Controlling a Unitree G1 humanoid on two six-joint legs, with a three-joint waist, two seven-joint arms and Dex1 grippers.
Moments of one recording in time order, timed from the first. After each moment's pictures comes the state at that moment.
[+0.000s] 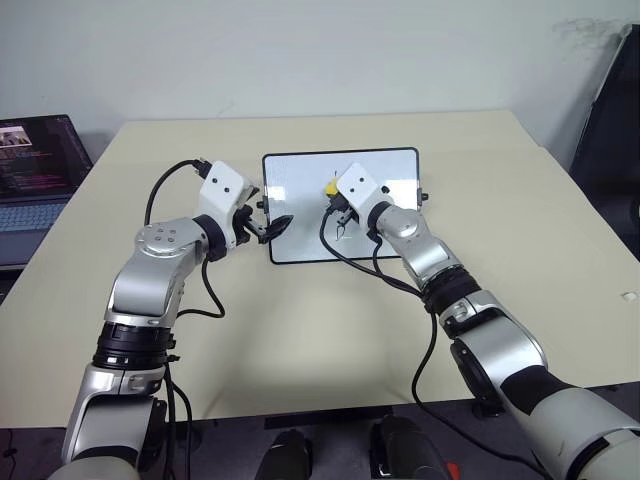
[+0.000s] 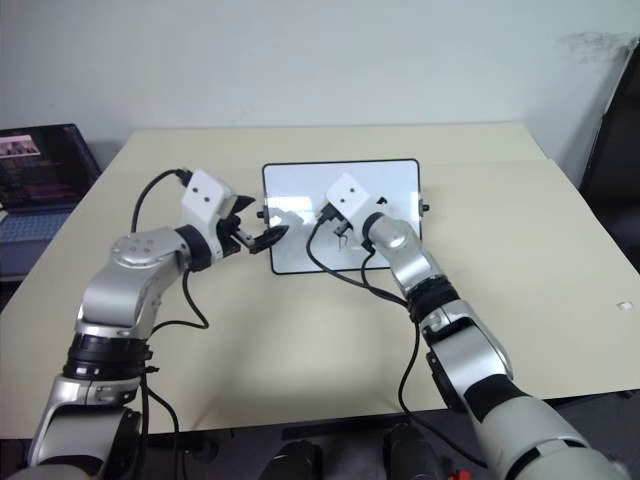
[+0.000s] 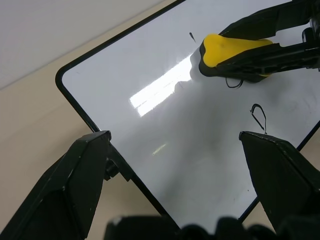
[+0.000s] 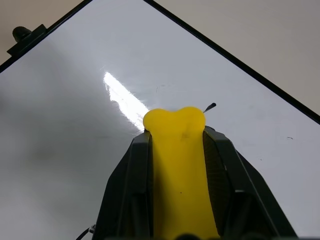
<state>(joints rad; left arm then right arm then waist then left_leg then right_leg) -0.59 0.60 0.01 0.02 -0.21 0.53 -0.64 -1.05 -0.08 0.25 0.86 -0.18 0.01 0.28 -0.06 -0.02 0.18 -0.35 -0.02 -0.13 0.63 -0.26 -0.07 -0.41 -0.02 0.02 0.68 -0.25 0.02</state>
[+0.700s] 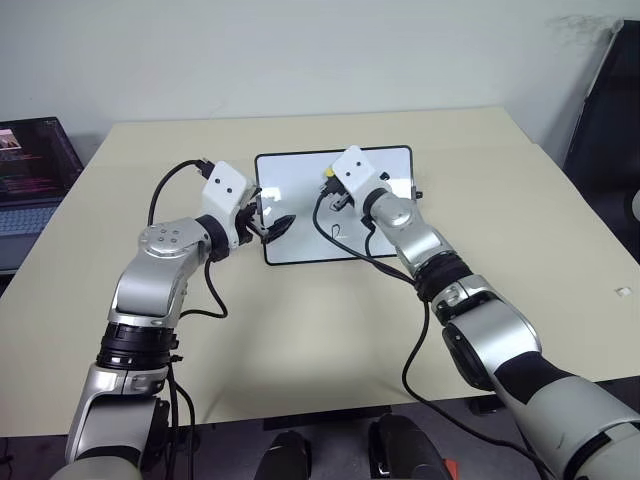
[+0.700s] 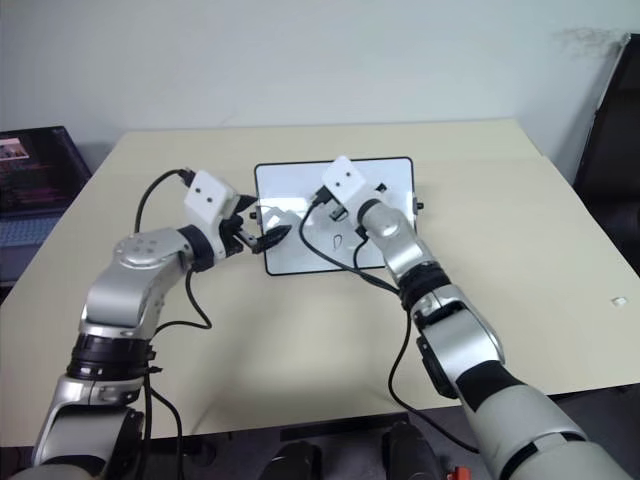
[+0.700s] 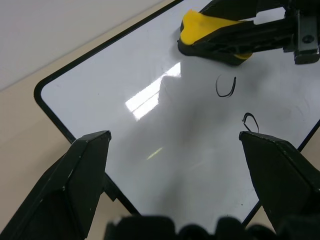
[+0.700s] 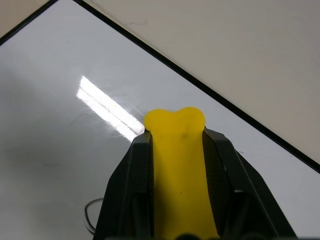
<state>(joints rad) -0.59 0.59 0.00 0.02 -0.20 0.52 -0.64 -1.16 -0.02 0.22 1.00 -0.20 -0.04 0.20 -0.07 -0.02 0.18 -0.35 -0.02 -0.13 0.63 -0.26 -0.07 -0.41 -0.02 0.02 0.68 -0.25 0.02</state>
